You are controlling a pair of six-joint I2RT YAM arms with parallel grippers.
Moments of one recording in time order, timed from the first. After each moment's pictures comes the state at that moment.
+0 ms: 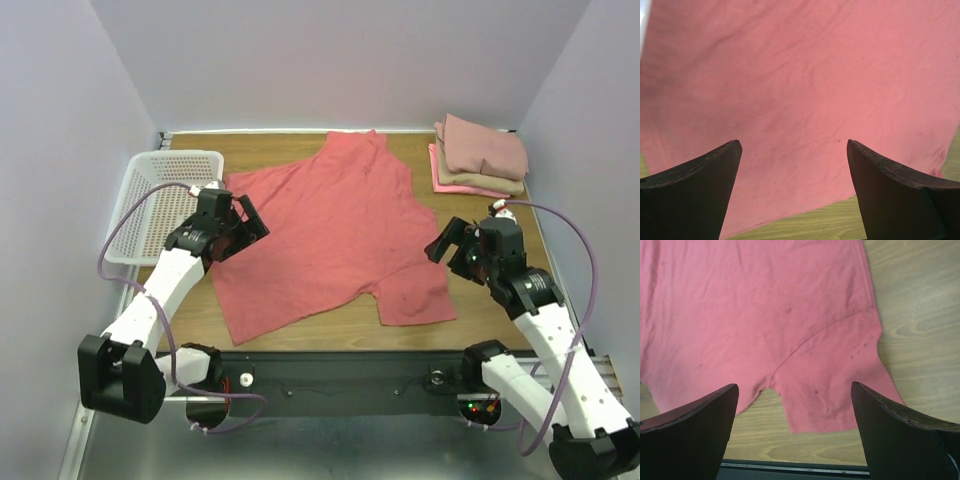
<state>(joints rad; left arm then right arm) -0.24 1.12 0.87 -0.54 -0.02 -0.71 0.26 0.74 0.80 -0.75 0.10 0.68</state>
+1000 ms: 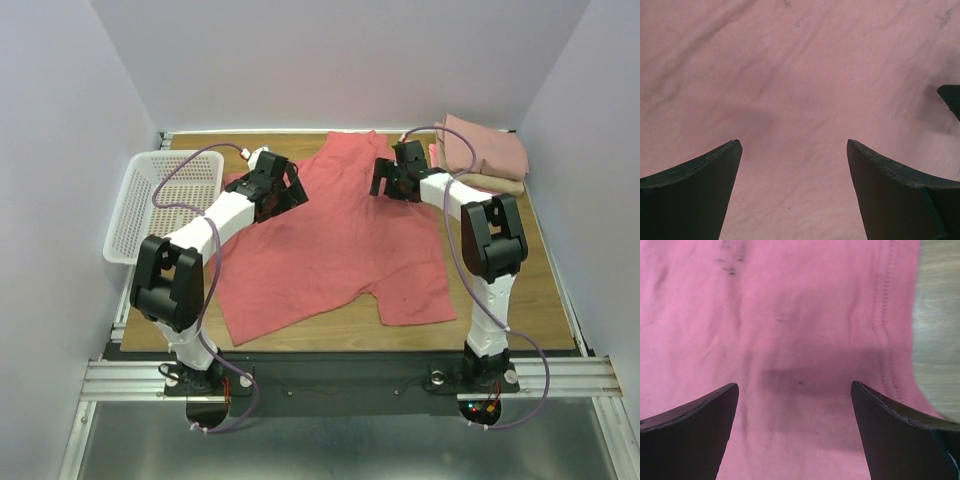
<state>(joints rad) -0.43 1.67 1.27 -0.42 -0.17 -0.73 0.28 2.09 1.53 -0.25 0.06 0.40</state>
